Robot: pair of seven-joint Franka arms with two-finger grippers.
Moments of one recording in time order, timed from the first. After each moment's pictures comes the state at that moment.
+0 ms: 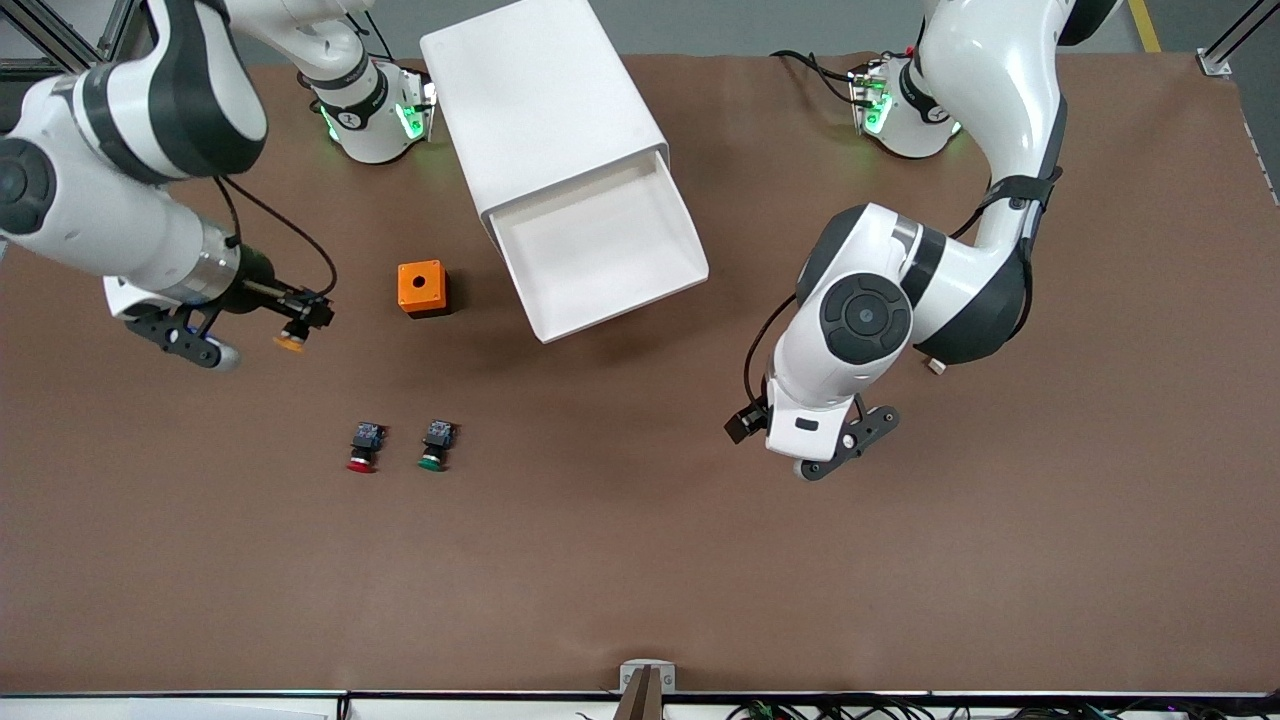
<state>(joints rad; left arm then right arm) -0.48 0.66 -0.05 -1.16 -0.01 1.79 -1.06 0.22 0.00 -0.04 -1.90 0.13 1.78 0.62</state>
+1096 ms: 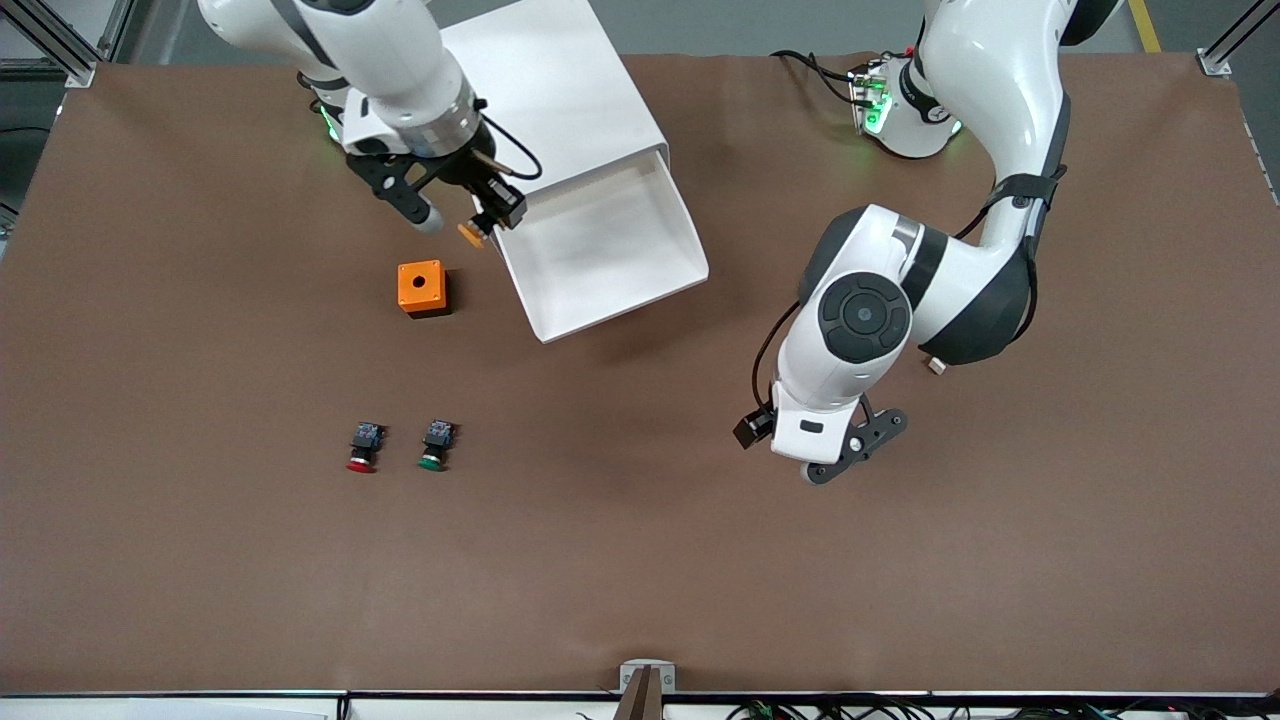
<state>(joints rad) -0.47 0.66 -0.05 -1.16 0.01 1.79 -1.06 0.71 -0.06 -0.03 -1.90 0.14 1.87 1.41</state>
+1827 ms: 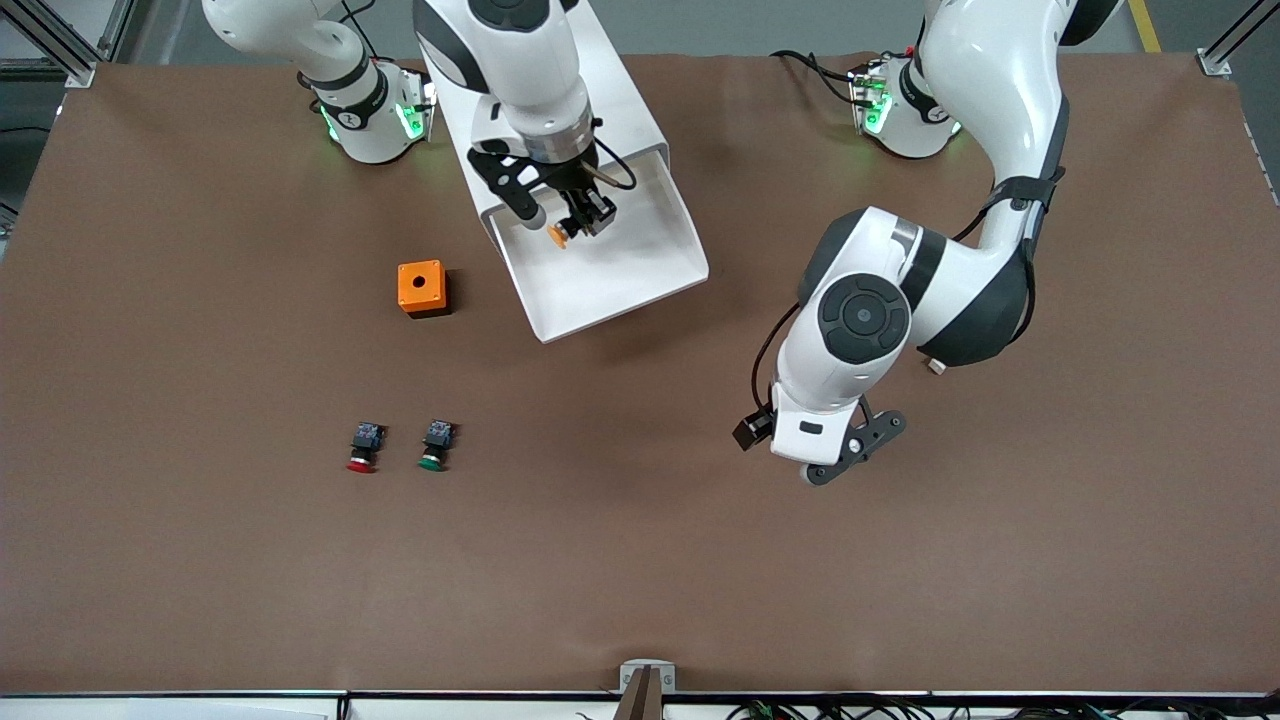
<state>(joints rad) -0.47 0.66 -0.05 -1.17 0.01 1.81 -1.06 0.88 0.10 -0.03 -1.90 0.07 2.05 1.71</state>
